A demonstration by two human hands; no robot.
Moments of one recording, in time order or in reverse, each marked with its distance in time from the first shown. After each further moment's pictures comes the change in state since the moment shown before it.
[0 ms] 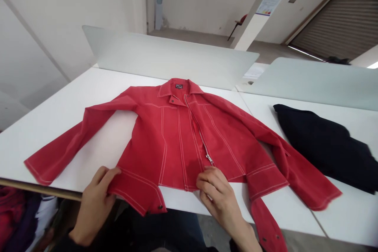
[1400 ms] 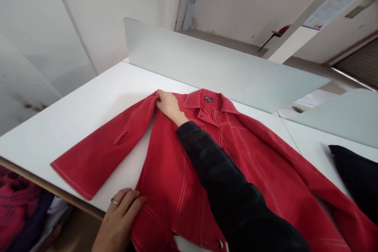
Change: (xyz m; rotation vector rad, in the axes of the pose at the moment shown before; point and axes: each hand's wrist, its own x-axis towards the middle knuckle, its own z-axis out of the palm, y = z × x) left_hand -0.029 -0.019 0.017 0.119 -0.001 0.162; right_hand 0.330 0.032 0.195 -0.151 -0.393 0.155
